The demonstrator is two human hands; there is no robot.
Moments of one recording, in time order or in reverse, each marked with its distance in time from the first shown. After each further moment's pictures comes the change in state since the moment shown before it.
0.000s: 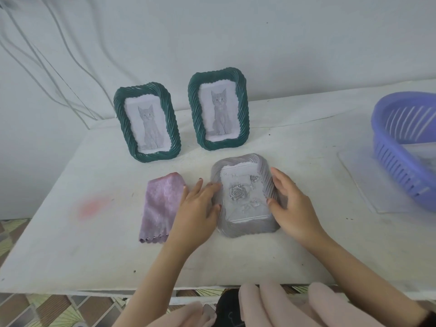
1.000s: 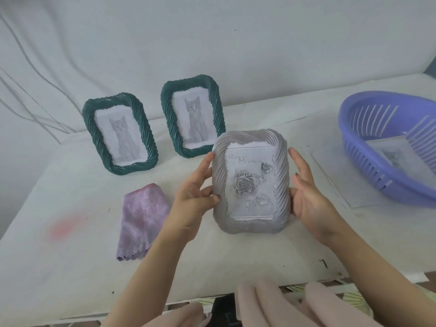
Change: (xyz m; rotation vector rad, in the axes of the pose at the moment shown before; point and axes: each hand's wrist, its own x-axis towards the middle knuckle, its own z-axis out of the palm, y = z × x) left_hand 0.034 0.040 -0.004 -1.175 -0.204 -0.073; right_hand -0.003 -0.002 -0.061 0.732 -0.157 0.034
